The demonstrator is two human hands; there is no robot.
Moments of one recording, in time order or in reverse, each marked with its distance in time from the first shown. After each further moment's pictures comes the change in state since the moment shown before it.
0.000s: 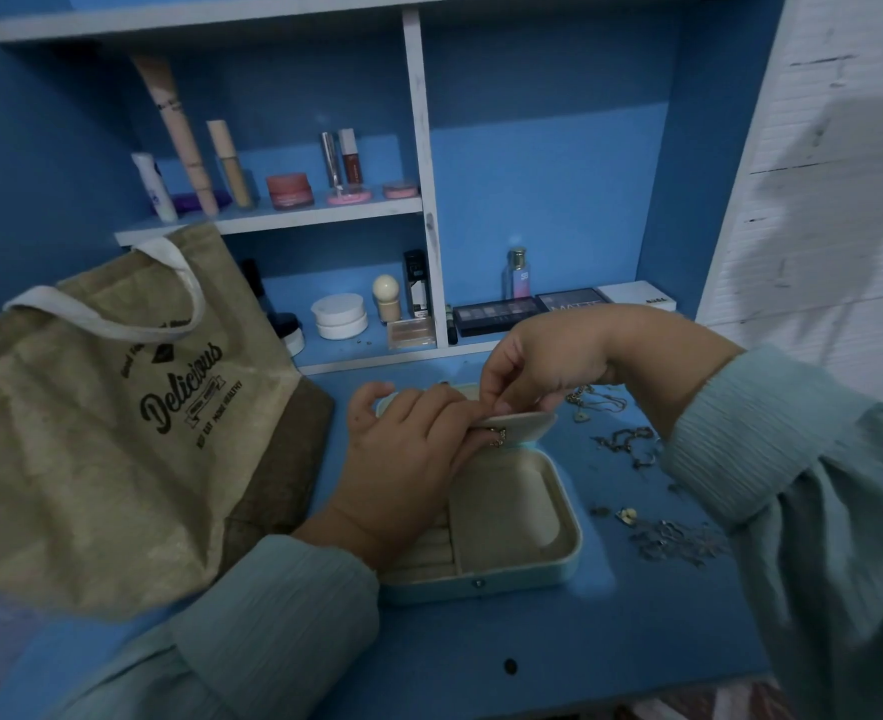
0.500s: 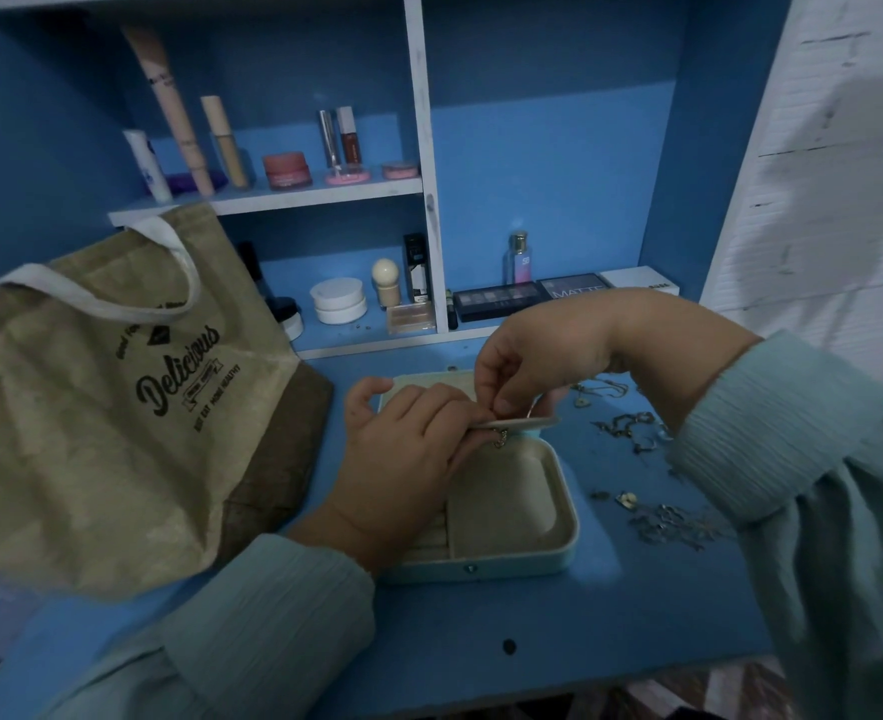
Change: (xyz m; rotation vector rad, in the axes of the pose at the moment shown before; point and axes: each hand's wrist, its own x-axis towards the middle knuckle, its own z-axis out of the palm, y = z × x) left_hand -0.007 0.005 -0.007 -0.032 -0.006 -0.015; right_hand -0.006 -0.011 0.006 -0.151 -0.055 -0.006
